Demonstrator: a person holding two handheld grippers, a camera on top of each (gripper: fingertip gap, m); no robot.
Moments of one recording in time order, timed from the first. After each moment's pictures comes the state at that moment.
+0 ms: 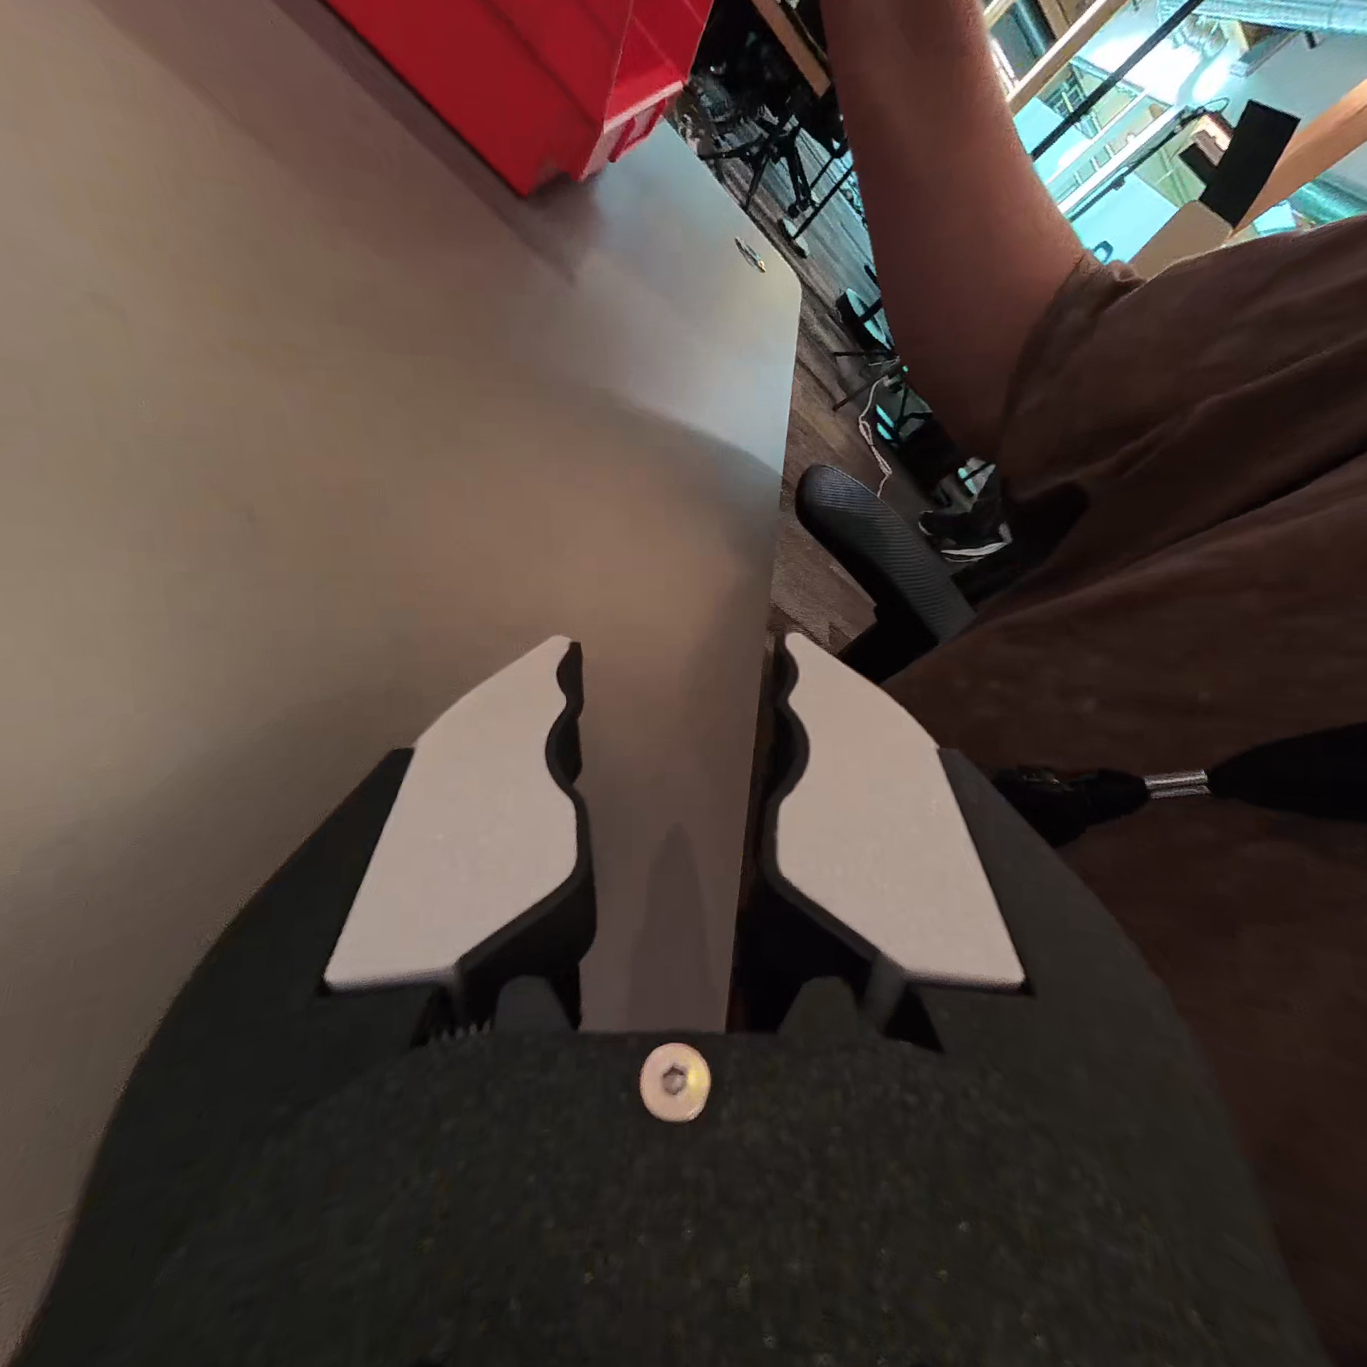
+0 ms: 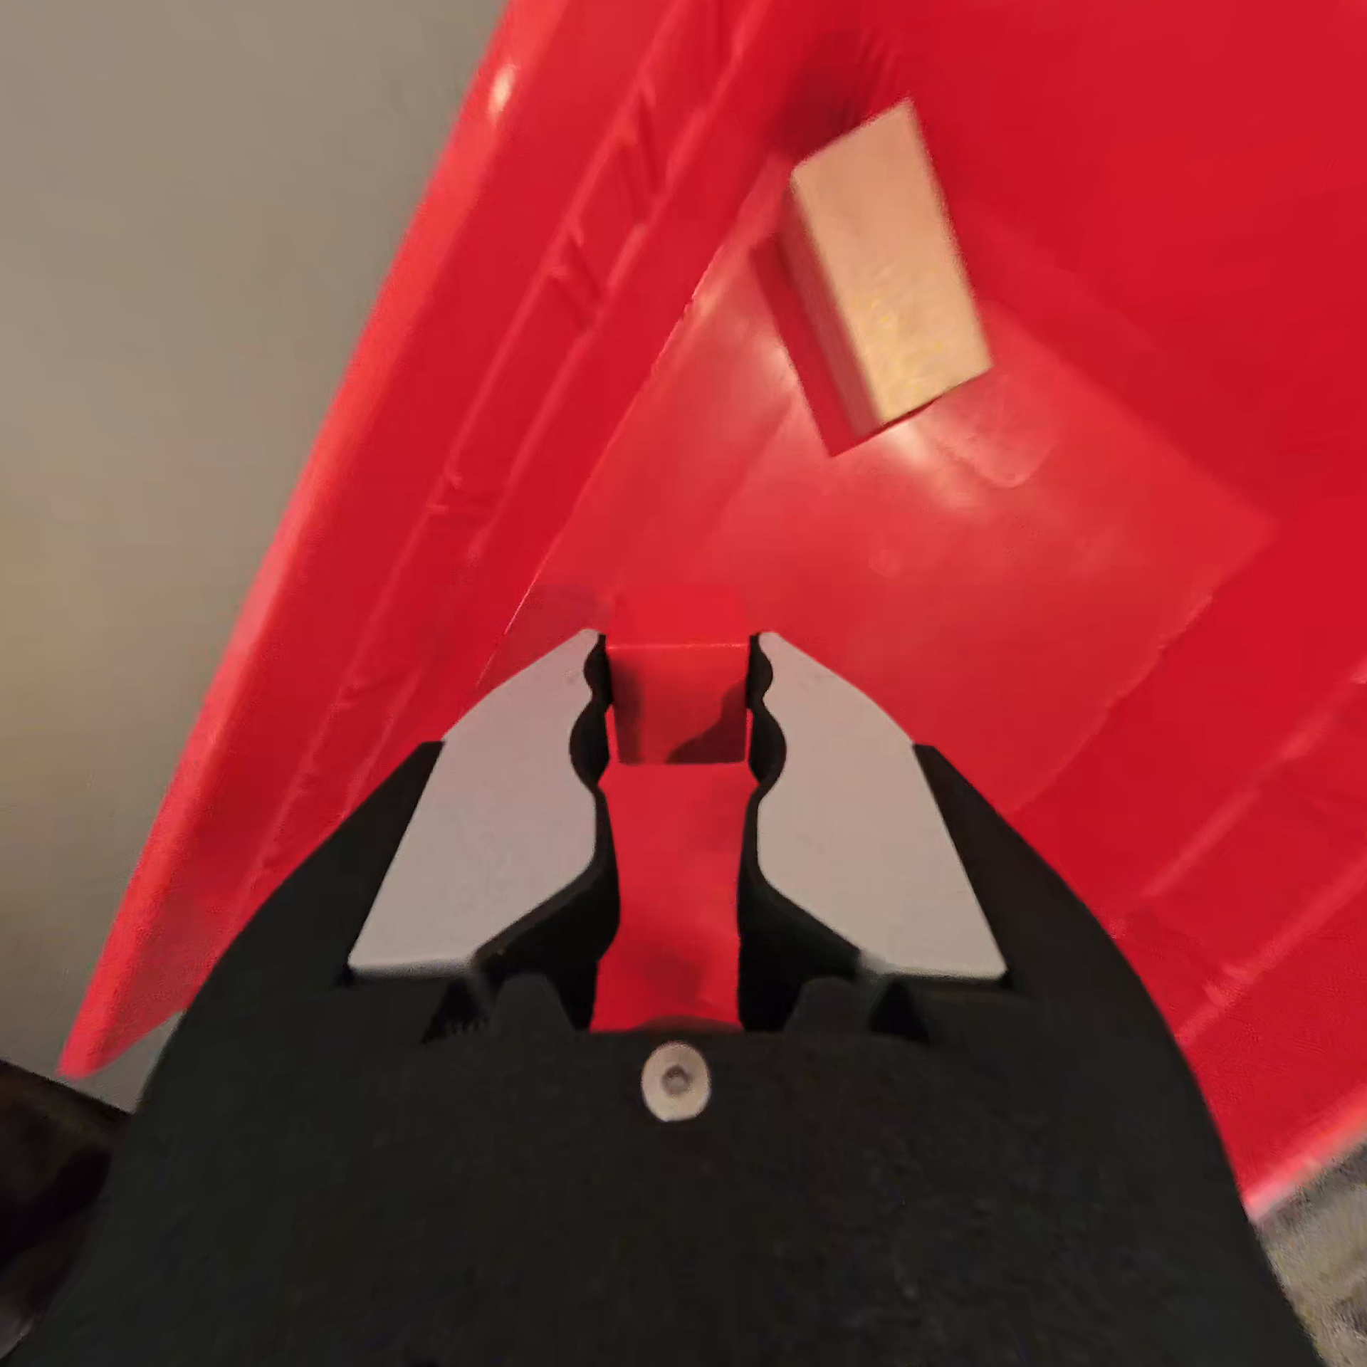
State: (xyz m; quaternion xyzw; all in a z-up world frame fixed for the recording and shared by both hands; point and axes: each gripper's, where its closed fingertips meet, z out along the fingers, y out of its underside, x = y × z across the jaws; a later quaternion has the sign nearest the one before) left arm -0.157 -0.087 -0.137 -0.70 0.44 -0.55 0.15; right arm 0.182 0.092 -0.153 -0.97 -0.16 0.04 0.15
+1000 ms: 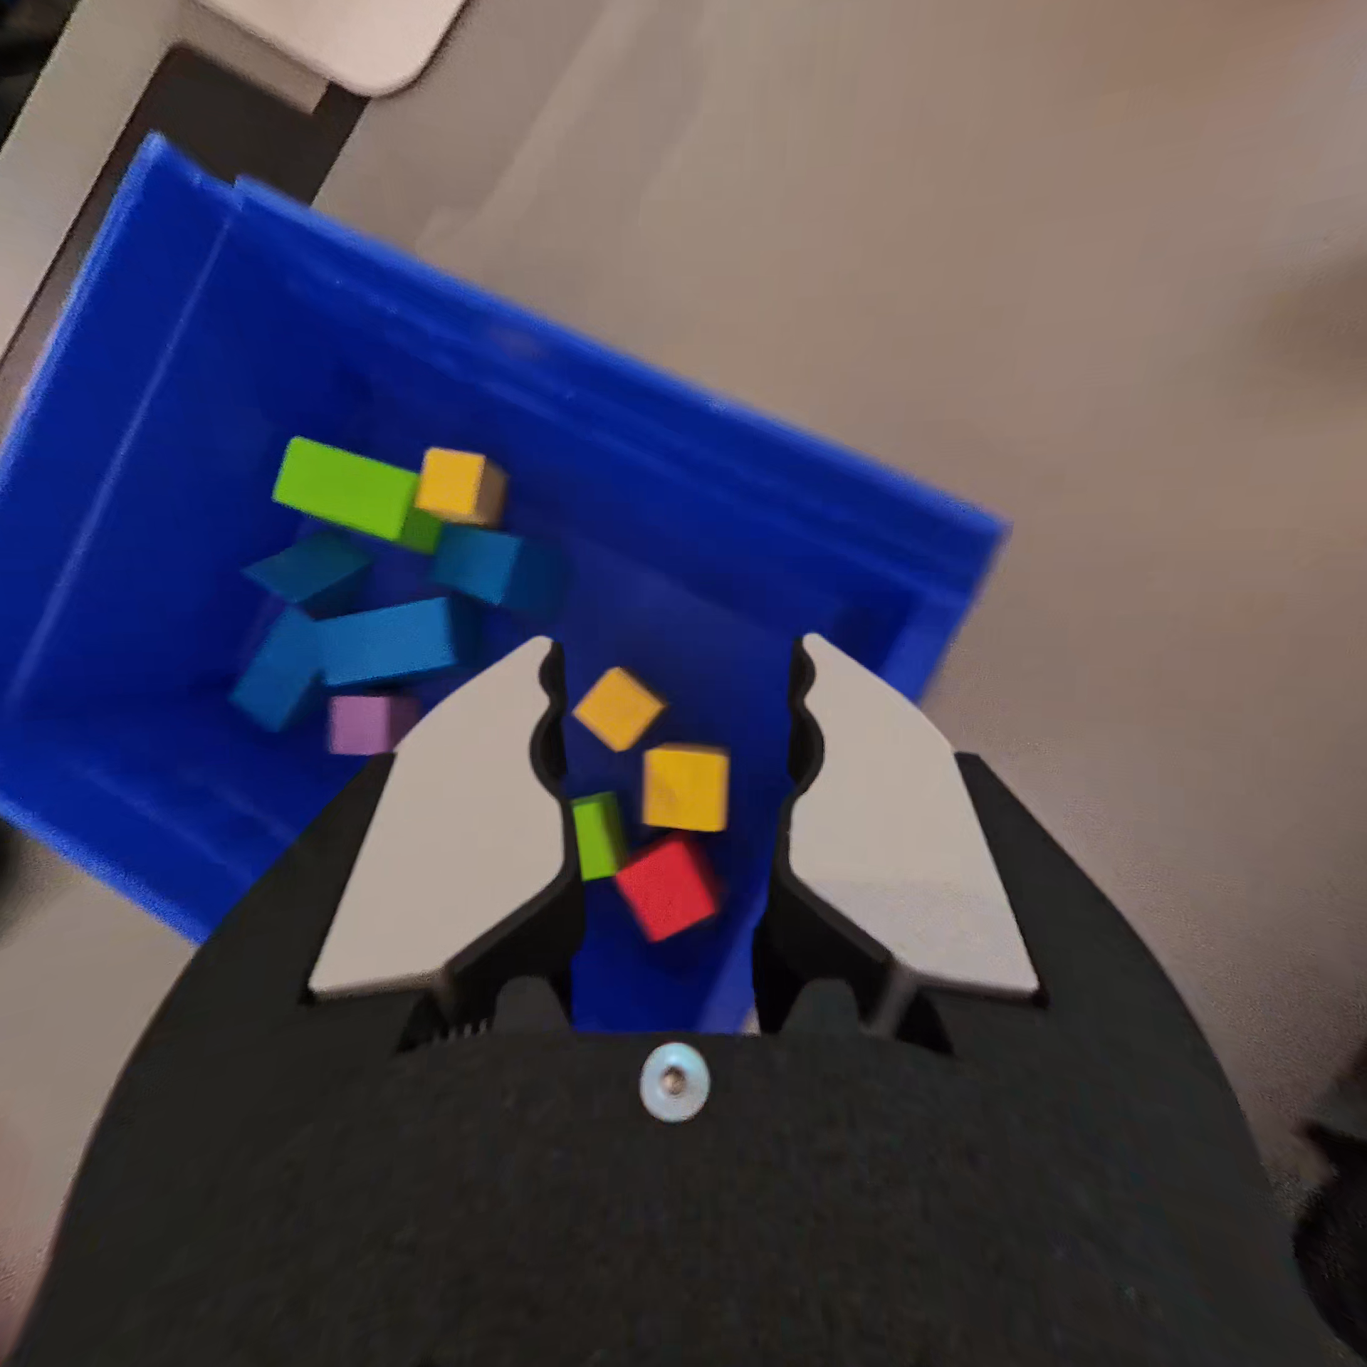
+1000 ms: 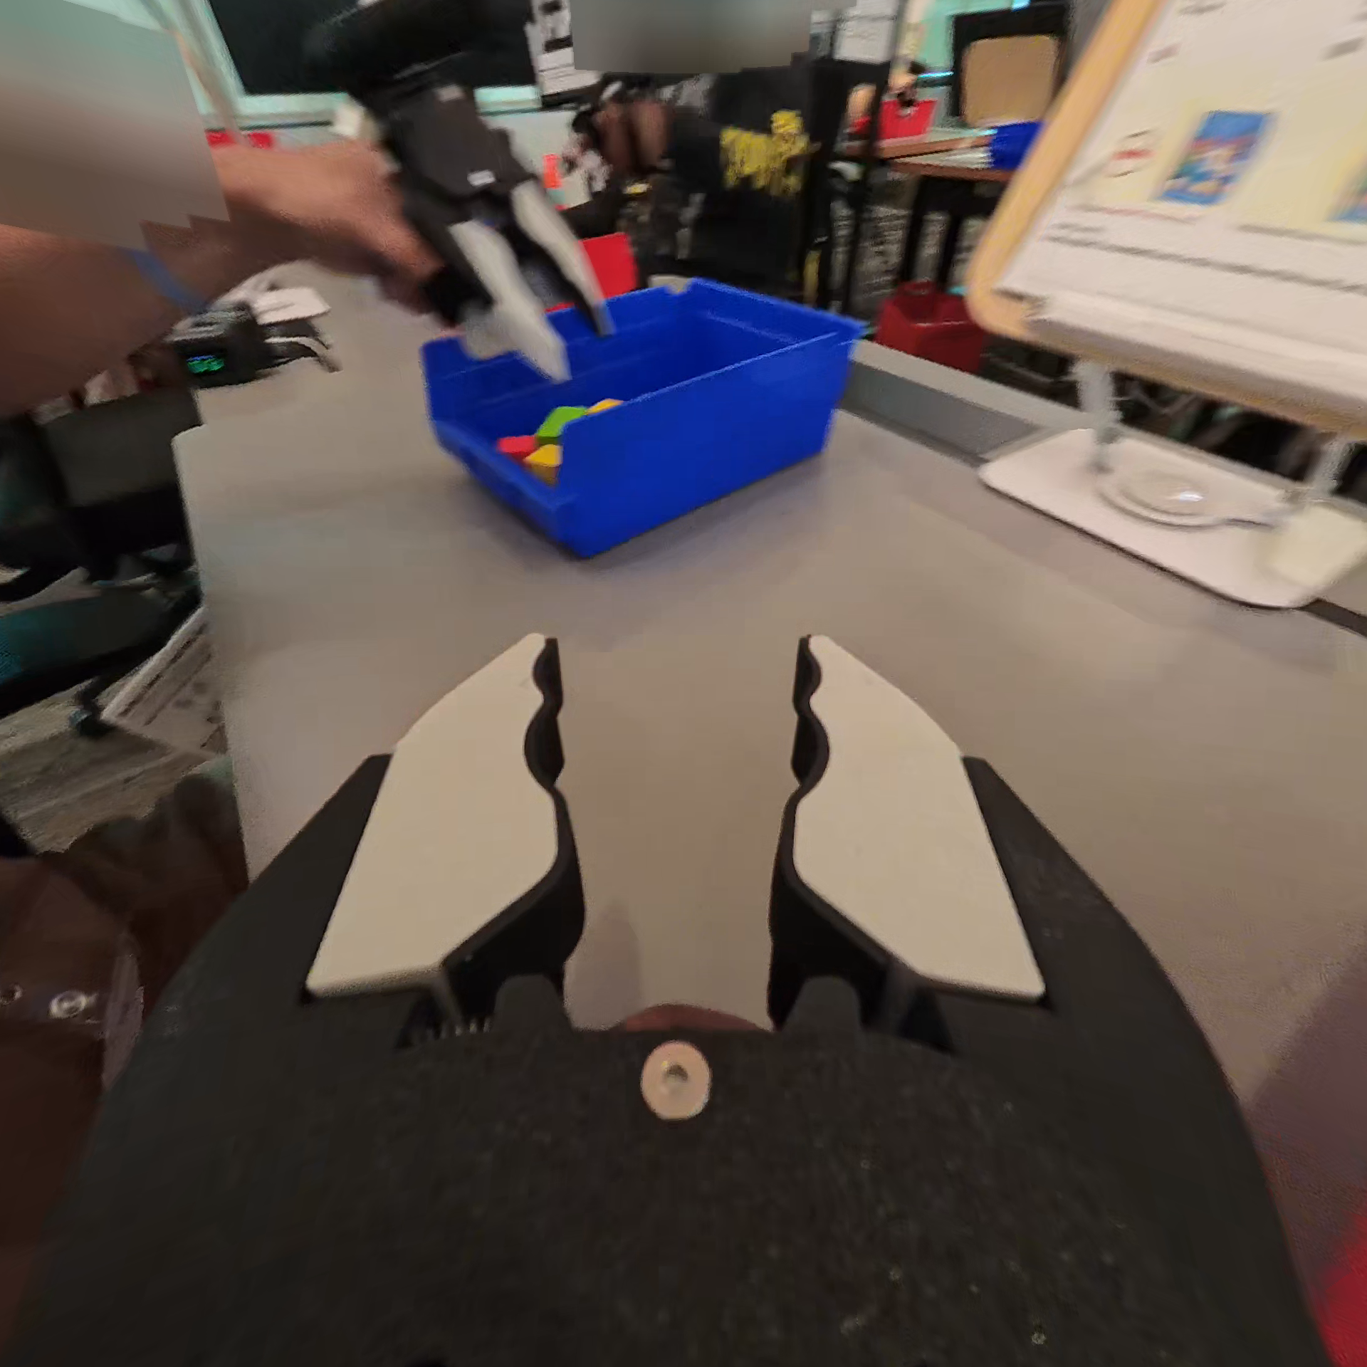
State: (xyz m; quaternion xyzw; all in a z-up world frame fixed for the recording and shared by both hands) left arm -0.354 0.166 -0.088 -0.78 0.56 -0.10 0.27; right arm -0.092 -0.015 -0.053 -0.73 -0.29 0.25 0.57
